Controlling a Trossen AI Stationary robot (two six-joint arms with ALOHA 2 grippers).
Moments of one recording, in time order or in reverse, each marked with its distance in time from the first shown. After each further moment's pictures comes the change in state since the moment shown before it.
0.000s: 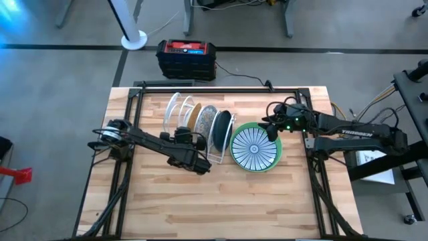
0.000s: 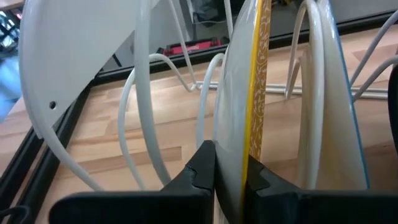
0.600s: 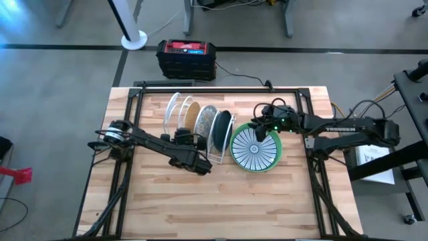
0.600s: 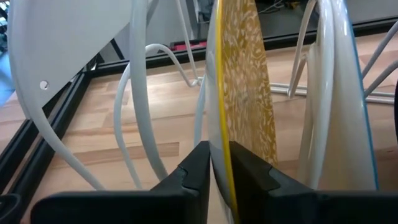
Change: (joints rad) left arm -0.001 0.026 0.000 0.001 0.010 -0.068; right arm 0.000 0.249 -0.026 0.287 -0.005 -0.020
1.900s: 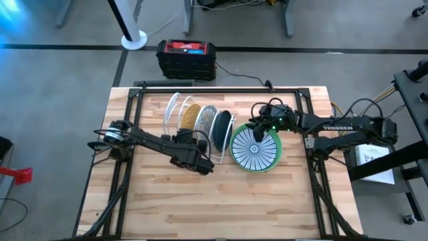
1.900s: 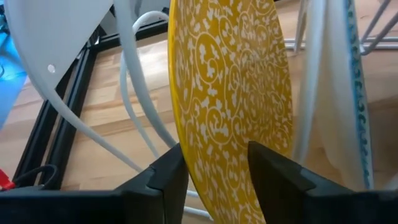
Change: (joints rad) left arm -0.004 0.000 0.102 -0.054 0.179 0.146; right arm 0.000 0.043 0.028 0.020 -0.026 -0.033
